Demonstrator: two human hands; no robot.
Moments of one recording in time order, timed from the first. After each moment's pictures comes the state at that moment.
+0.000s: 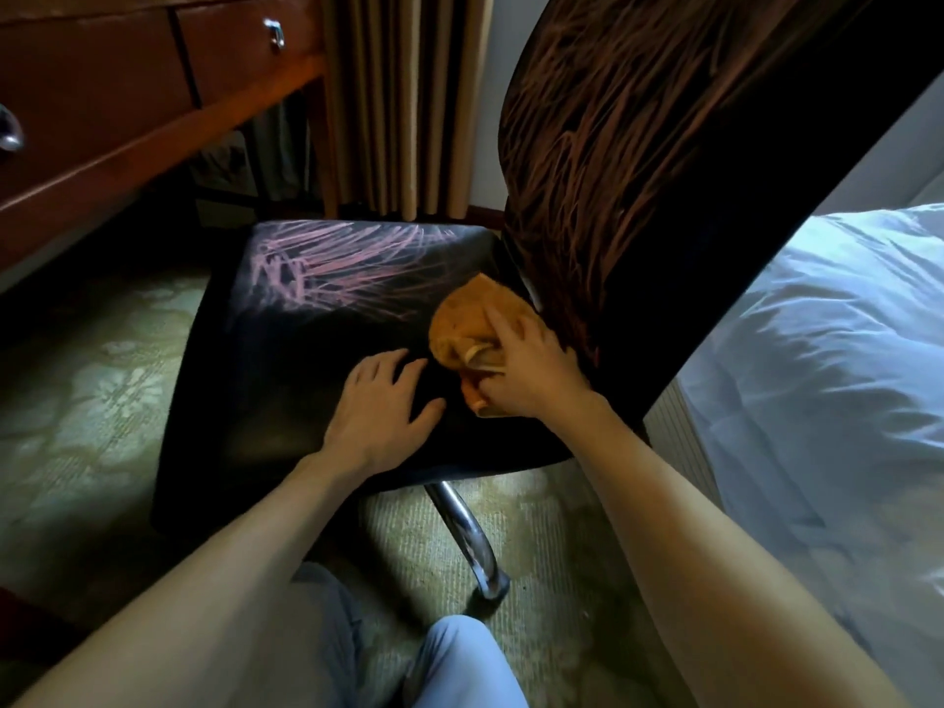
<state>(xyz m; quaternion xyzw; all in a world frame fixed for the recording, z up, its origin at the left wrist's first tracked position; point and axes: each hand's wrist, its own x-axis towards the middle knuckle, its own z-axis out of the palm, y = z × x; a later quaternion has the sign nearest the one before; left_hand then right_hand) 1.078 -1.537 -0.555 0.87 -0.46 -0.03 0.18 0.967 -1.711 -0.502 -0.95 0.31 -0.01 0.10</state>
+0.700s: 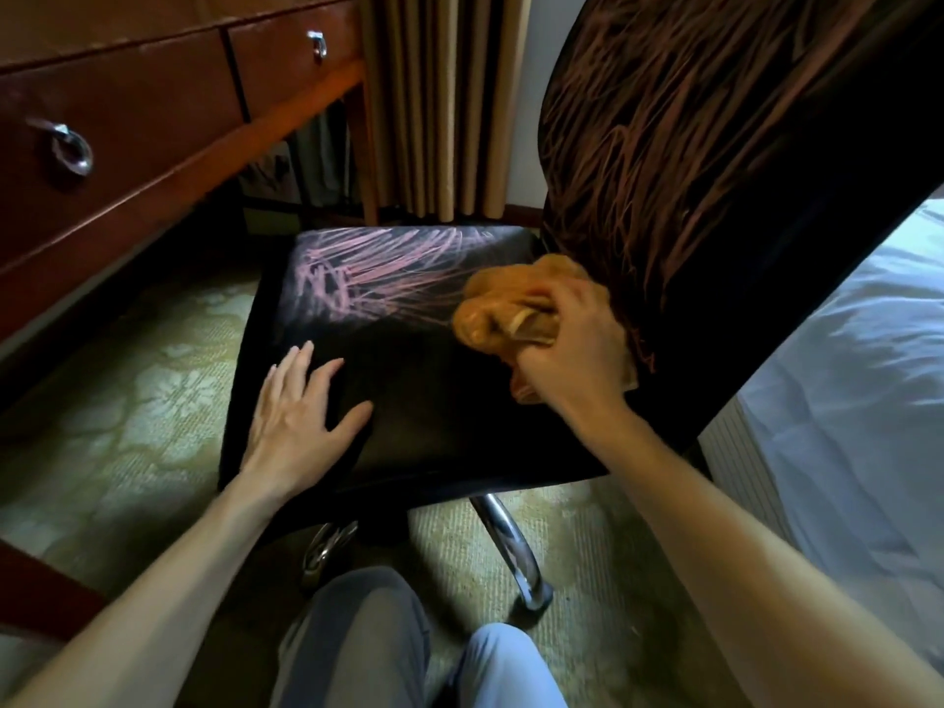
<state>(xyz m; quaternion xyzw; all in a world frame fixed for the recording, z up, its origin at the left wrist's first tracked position) 1.148 -1.445 -0.573 0.91 -0.35 0.02 0.23 0.985 -1.689 -0.493 -0.88 0.28 -0.34 0.19</state>
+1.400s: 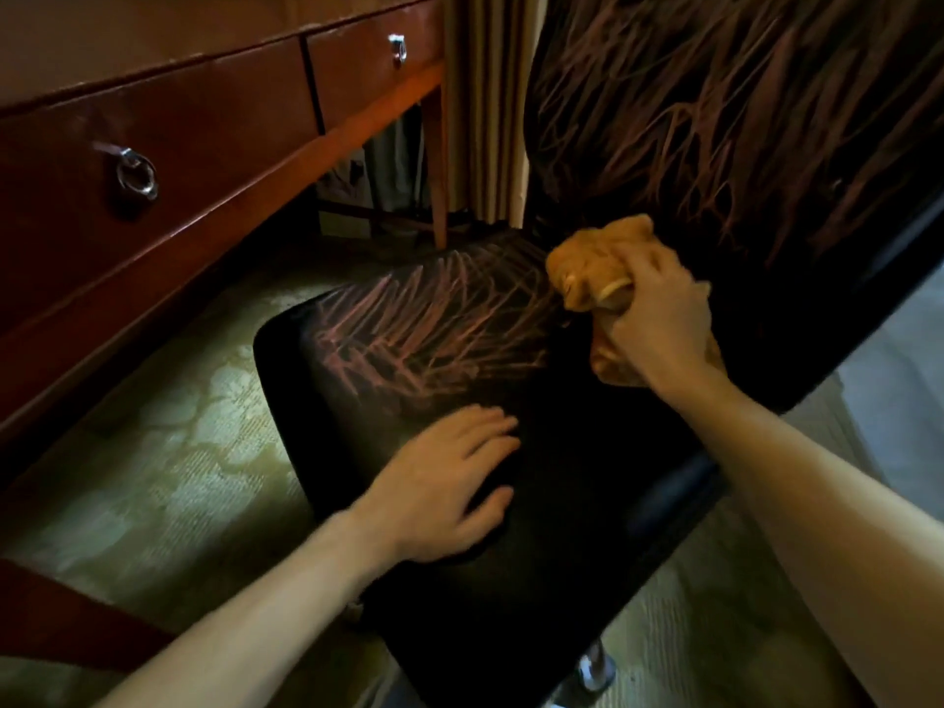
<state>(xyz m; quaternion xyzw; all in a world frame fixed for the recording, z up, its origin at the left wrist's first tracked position) 1.130 -1.499 -0.549 0.76 -0.62 0.04 0.18 1.087 -1.788 -0.494 -0.92 0.27 -0.29 0.07</state>
